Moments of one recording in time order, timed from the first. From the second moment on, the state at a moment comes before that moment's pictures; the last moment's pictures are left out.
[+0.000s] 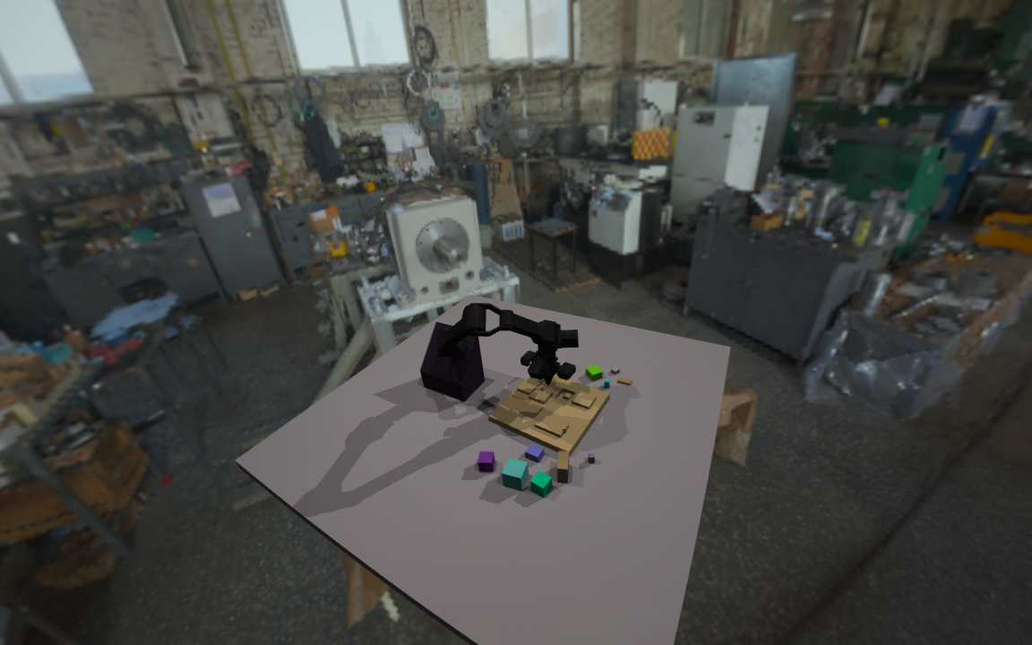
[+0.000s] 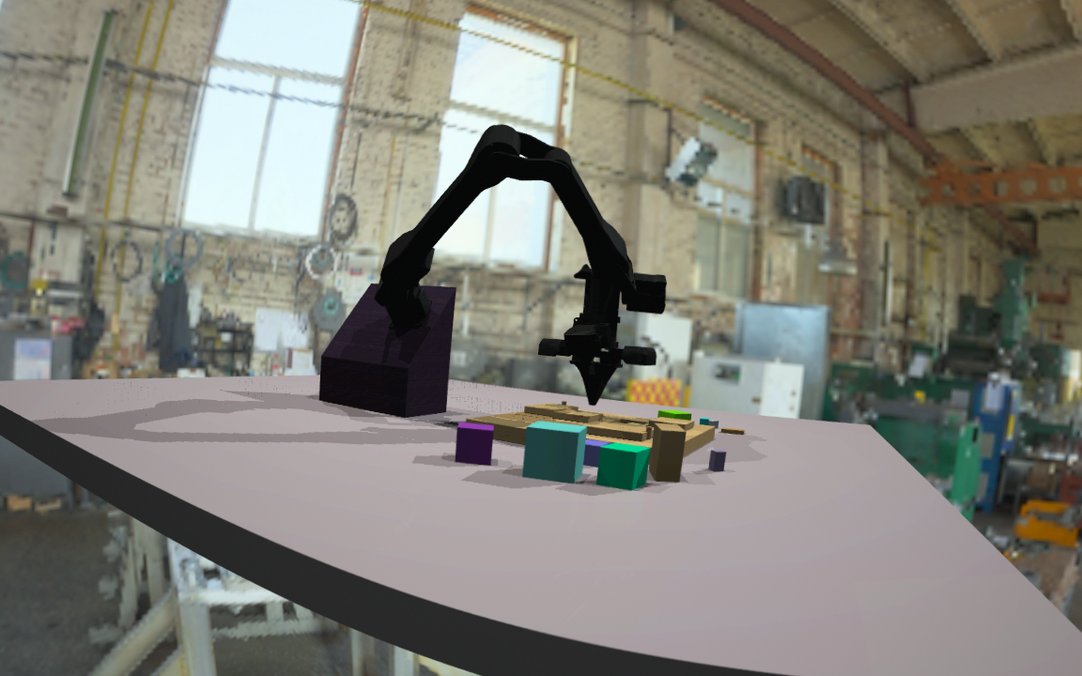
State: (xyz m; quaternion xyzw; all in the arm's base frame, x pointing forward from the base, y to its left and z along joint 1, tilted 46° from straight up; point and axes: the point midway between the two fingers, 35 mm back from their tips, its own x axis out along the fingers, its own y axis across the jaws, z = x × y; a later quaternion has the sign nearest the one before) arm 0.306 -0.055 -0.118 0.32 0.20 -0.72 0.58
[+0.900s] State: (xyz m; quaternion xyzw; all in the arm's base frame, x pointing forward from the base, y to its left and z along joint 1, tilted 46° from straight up) arm 0.300 -0.073 -0.127 0.32 0.21 -0.72 0.58
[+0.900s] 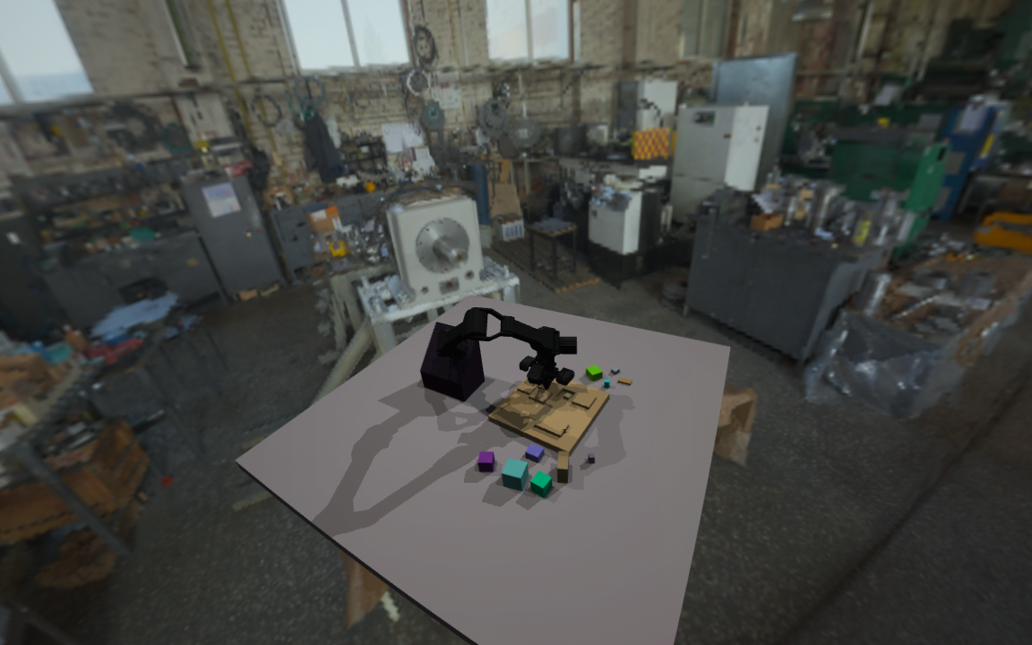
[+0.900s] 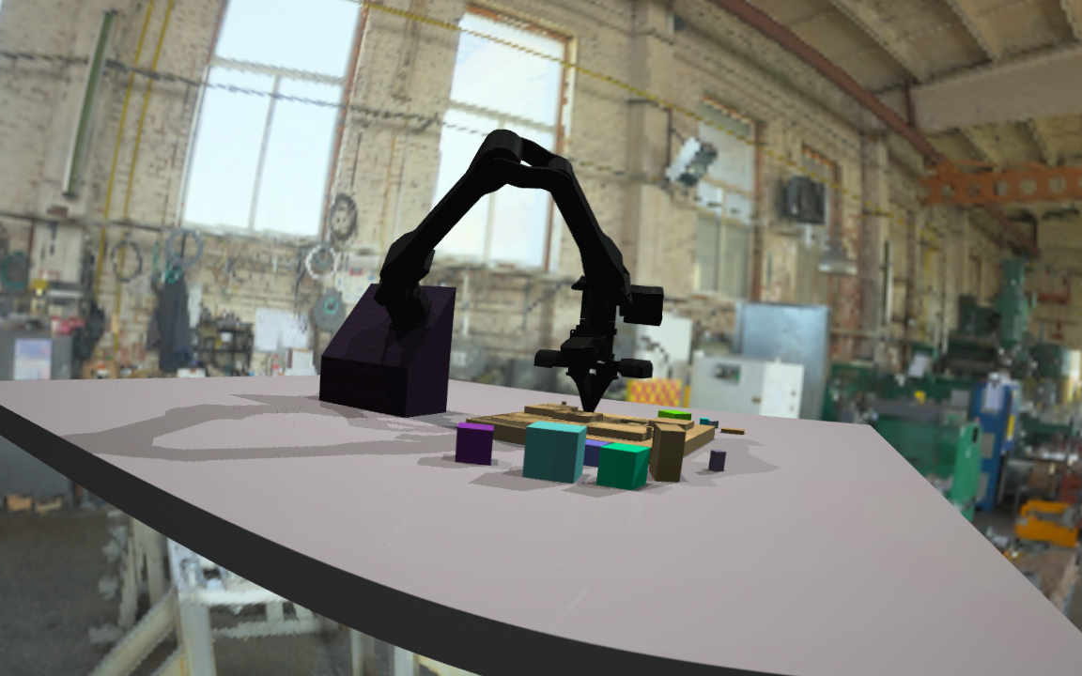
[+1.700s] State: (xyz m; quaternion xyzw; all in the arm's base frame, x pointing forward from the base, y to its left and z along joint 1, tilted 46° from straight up) arm 0.296 -0.088 -0.110 0.32 0.21 -0.72 0.58
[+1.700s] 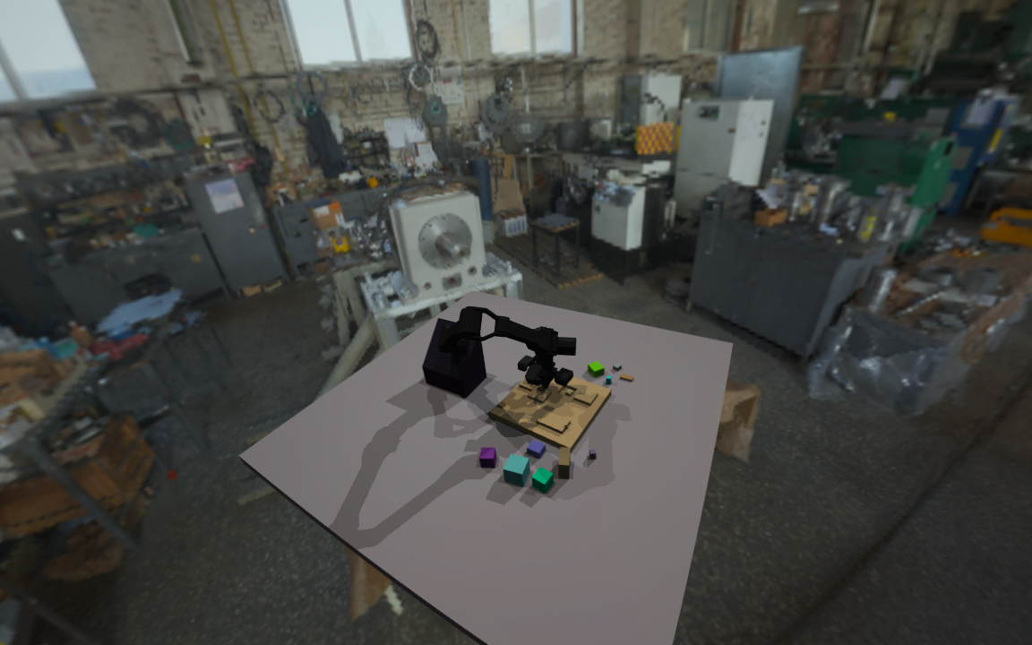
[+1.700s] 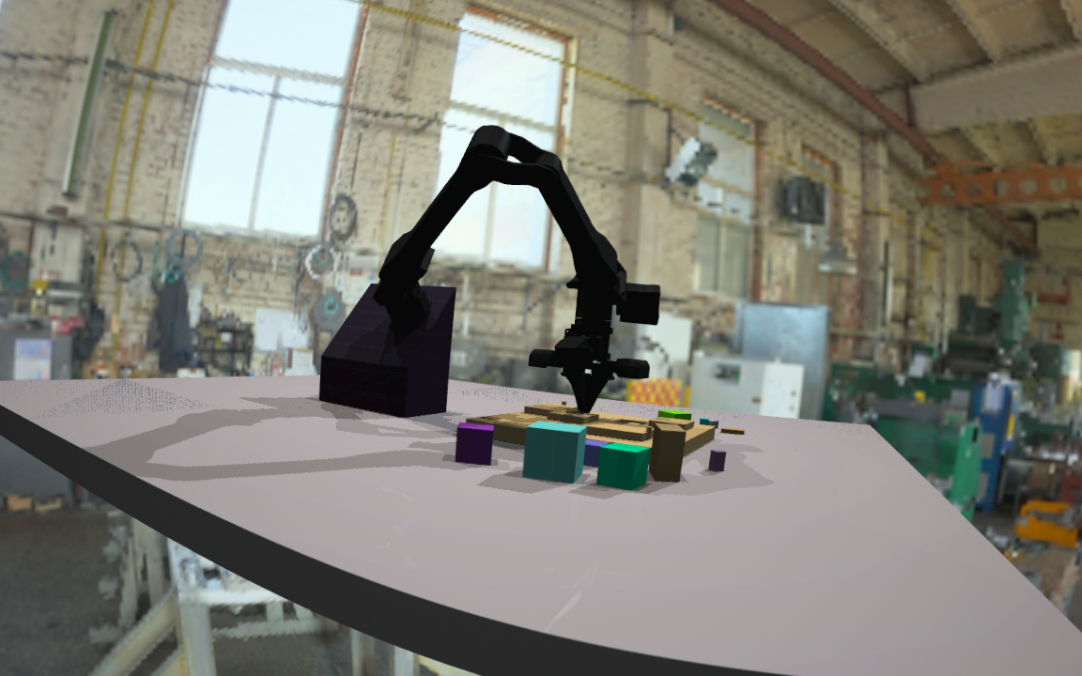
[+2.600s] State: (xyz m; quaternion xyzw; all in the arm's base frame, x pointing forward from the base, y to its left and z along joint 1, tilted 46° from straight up) arm 0.291 -0.106 -0.091 0.32 0.21 -0.72 0.58
